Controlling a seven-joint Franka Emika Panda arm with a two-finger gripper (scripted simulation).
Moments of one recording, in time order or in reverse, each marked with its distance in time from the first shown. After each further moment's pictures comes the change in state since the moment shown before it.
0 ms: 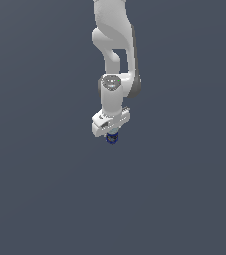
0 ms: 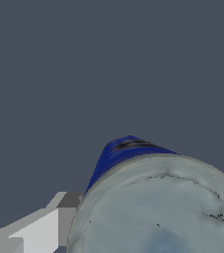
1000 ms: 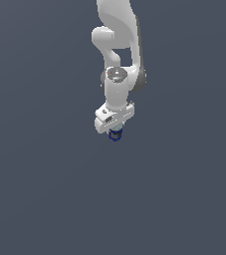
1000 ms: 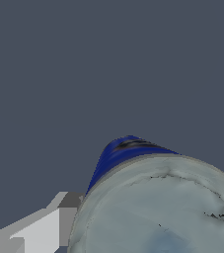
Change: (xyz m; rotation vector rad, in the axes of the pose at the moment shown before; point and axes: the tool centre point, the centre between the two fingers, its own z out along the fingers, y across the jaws) arm 0.005 -0.018 -0.024 0.002 -0.004 0.000
